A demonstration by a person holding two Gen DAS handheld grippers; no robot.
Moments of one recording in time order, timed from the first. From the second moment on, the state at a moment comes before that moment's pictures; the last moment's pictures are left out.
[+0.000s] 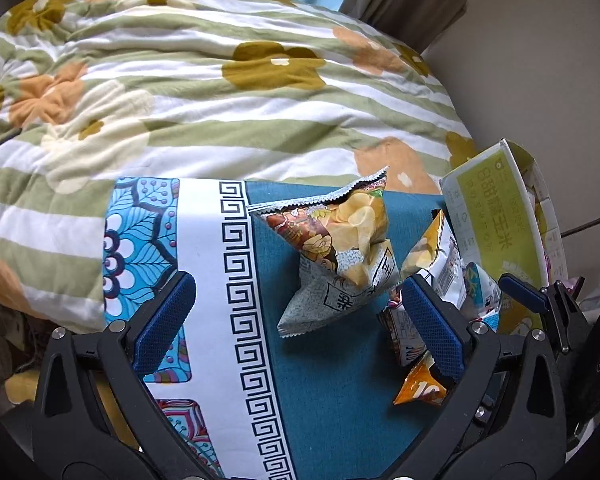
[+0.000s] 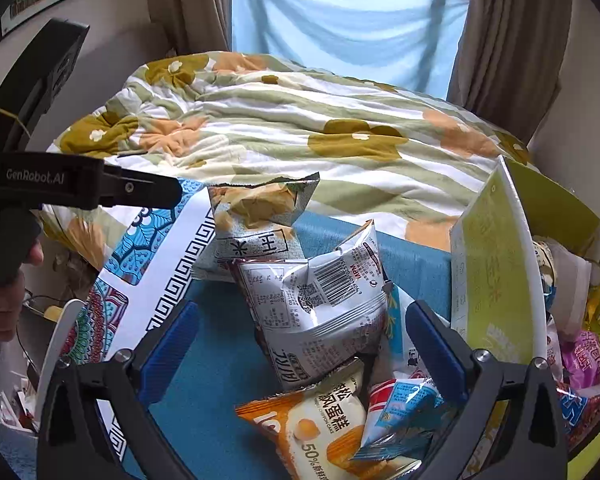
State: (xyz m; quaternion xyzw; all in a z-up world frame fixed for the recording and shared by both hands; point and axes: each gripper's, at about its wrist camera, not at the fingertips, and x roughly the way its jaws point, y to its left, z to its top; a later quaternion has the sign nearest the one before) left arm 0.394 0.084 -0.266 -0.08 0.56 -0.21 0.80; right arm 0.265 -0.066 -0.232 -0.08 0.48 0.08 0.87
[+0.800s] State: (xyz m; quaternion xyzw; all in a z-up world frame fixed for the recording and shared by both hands) left arm 0.418 0.059 -0.306 -0.07 0.59 -0.24 0.77; right arm 0.310 -0.047 -0.280 -0.19 0.51 0.15 0.82
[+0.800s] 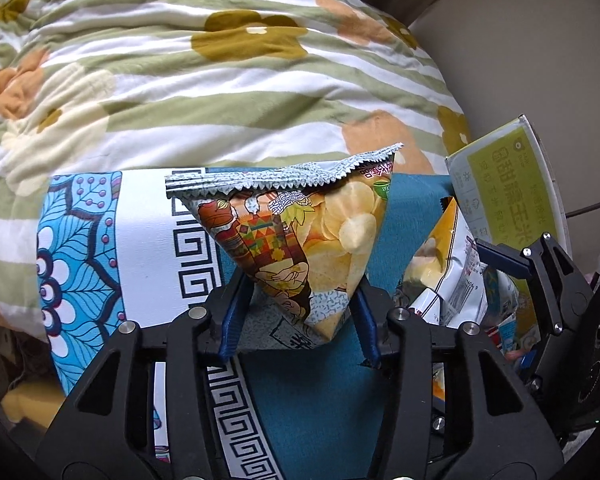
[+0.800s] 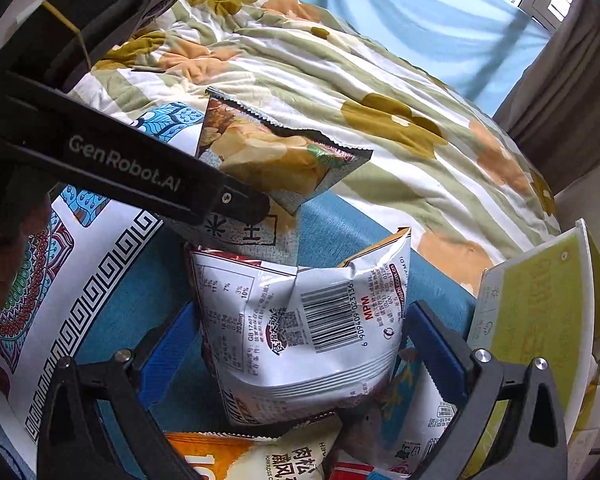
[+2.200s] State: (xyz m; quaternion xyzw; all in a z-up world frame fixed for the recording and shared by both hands) left arm 0.358 0.141 -0.282 -0.08 0.58 -0.17 0.79; right arm 0.316 -0.003 -0.309 -0.26 0.54 0.20 0.77
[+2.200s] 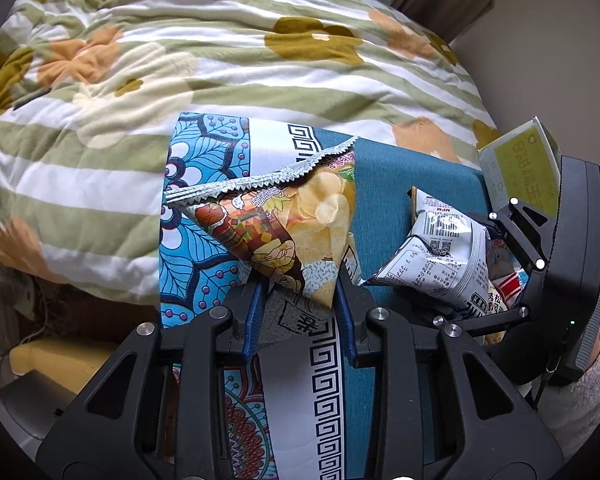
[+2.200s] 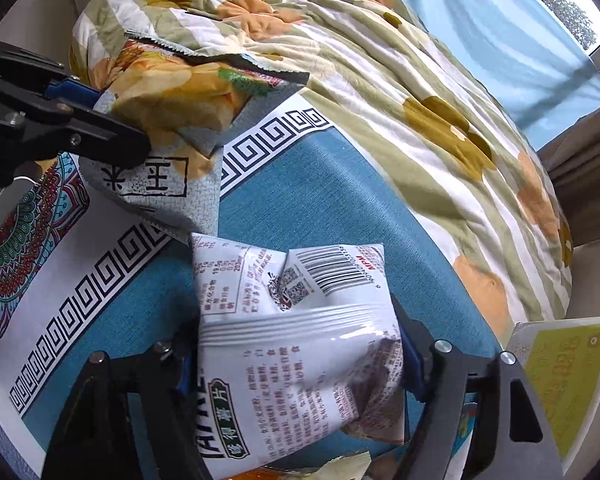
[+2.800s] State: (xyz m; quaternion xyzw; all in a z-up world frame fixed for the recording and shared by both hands) left arm 0.342 0.152 -0.194 -0.12 0.51 -0.20 0.83; right arm 0.282 -0.025 -0.239 -0.16 0.52 0.17 0.82
